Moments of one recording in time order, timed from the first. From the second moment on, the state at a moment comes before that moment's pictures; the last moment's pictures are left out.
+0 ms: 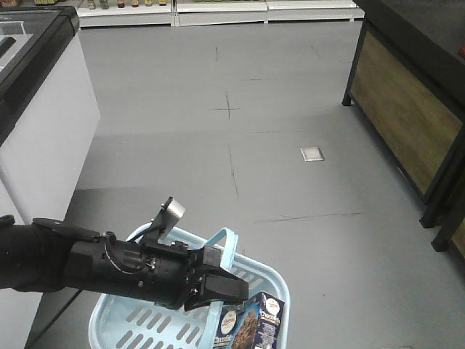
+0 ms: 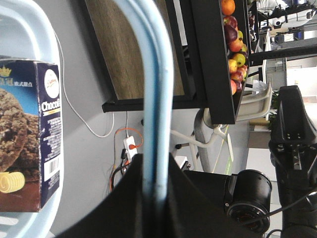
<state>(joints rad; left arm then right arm) -0.46 1.72 -0.77 -1.67 0.92 0.96 0.00 -0.01 0.03 -0.03 0.14 0.02</state>
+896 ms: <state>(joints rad) -0.46 1.72 -0.77 -1.67 0.92 0.96 0.00 -0.01 0.03 -0.03 0.14 0.02</state>
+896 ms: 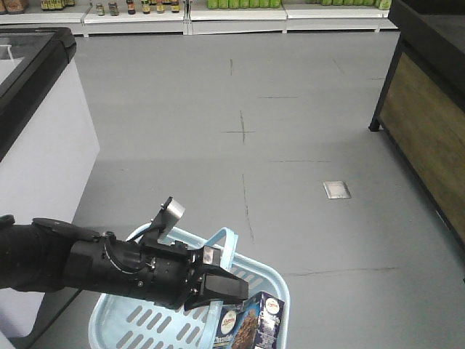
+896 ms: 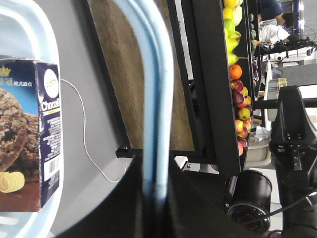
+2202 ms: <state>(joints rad) -0.46 1.72 -0.77 -1.67 0.92 0.96 0.00 -0.01 0.03 -0.03 0.14 0.02</state>
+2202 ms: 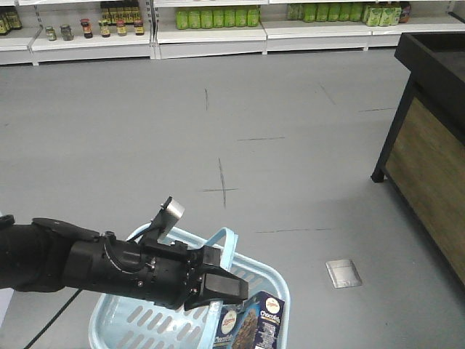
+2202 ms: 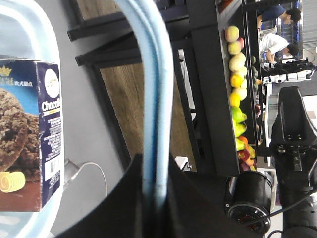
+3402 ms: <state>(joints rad) -0.46 1.72 -0.77 -1.67 0.92 0.96 0.00 -0.01 0.03 -0.03 0.14 0.02</state>
